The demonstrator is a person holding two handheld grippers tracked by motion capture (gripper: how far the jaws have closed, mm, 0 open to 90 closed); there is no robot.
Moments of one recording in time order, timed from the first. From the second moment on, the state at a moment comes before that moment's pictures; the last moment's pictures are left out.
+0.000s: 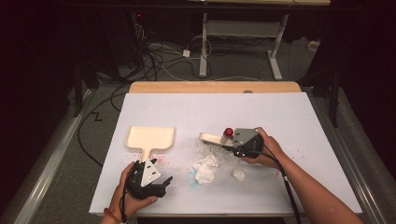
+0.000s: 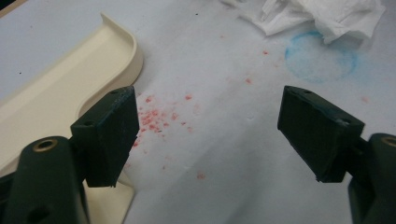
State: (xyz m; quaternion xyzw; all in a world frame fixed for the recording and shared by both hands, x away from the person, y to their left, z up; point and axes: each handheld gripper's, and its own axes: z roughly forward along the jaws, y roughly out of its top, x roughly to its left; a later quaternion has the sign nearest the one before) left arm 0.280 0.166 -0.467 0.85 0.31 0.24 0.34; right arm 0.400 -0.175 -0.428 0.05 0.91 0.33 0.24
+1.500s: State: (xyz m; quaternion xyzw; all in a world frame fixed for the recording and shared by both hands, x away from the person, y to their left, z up) left arm 0.281 0.160 -0.467 0.86 0.30 0.24 0.33; right arm 0.361 -0.221 -0.405 0.29 0.88 0.31 0.21
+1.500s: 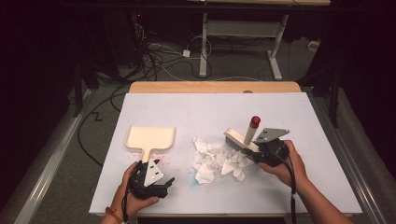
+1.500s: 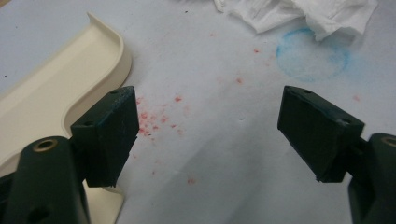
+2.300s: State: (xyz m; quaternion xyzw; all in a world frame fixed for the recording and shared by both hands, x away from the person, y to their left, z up) left arm 0.280 0.162 -0.467 0.86 0.31 0.24 0.33; right arm 0.318 -0.270 -0.384 0.27 0.89 0.33 0.18
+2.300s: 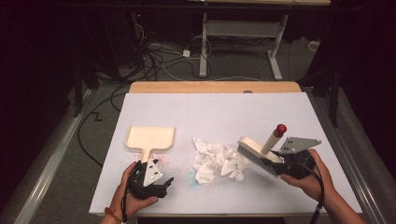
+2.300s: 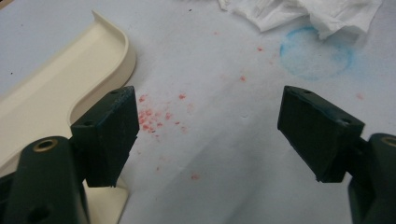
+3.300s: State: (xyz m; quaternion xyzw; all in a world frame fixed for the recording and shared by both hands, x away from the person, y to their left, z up) left arm 0.280 0.160 -0.468 0.86 0.30 0.24 0.33; right arm 0.325 -0.219 -0.389 0.24 0.89 0.36 0.17
